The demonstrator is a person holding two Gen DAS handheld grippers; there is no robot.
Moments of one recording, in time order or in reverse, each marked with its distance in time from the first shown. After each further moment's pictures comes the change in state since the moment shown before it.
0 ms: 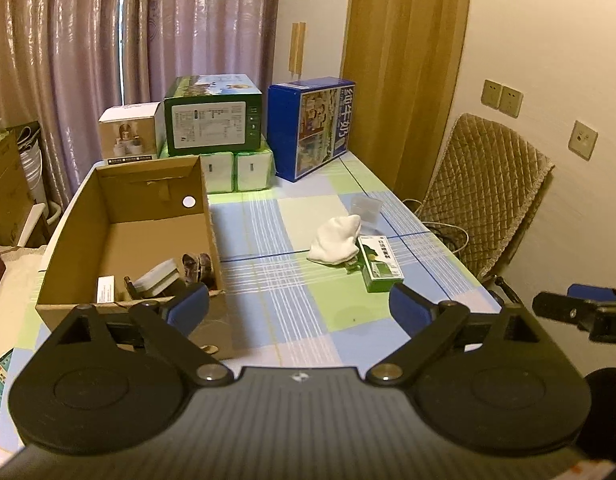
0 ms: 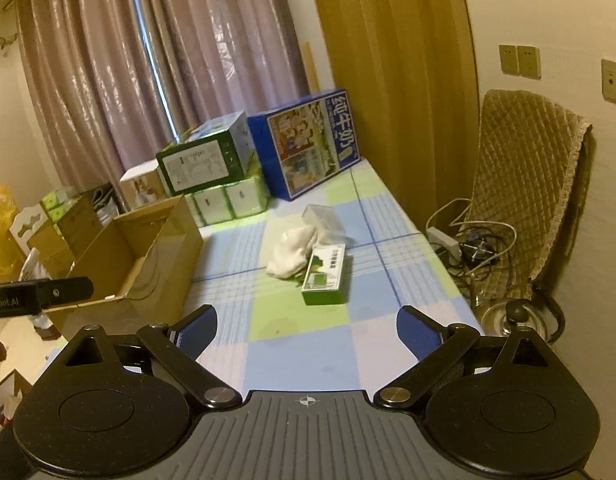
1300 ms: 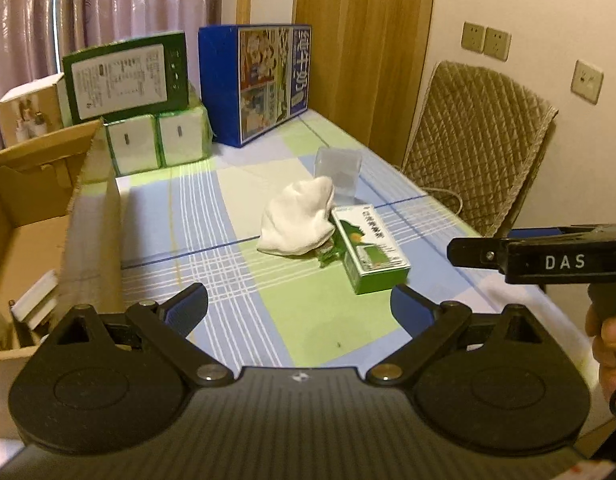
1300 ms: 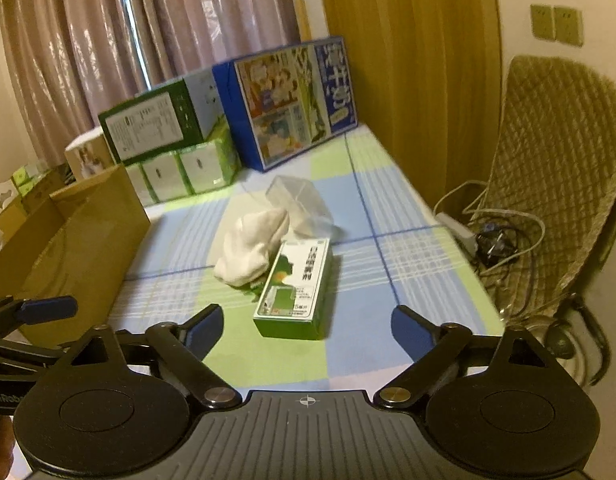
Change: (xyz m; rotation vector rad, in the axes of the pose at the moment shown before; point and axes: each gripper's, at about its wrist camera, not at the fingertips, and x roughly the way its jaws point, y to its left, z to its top) left arm 0.187 -0.029 -0.019 0.100 0.063 -0.093; right arm 0.190 -0.049 0.011 -0.034 0.096 -0.014
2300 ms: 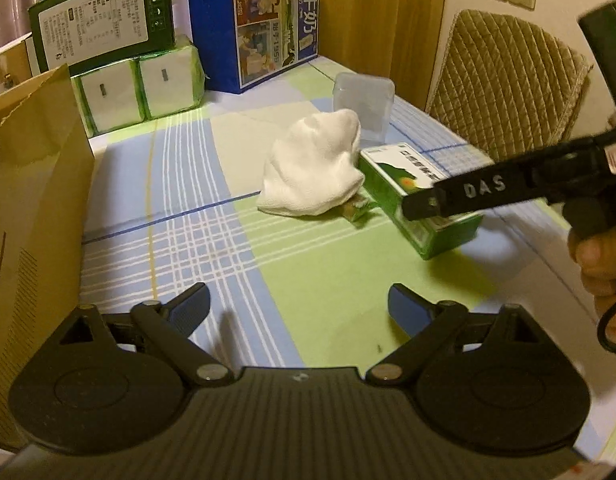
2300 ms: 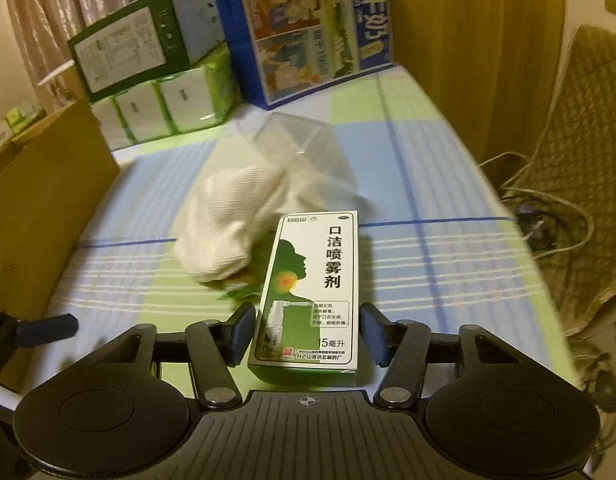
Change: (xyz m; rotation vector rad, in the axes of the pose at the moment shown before) left arm 0.089 0.004 -0.018 0.012 0.107 0.028; right arm 0.119 -0.011 0.025 -0.092 0.180 0.004
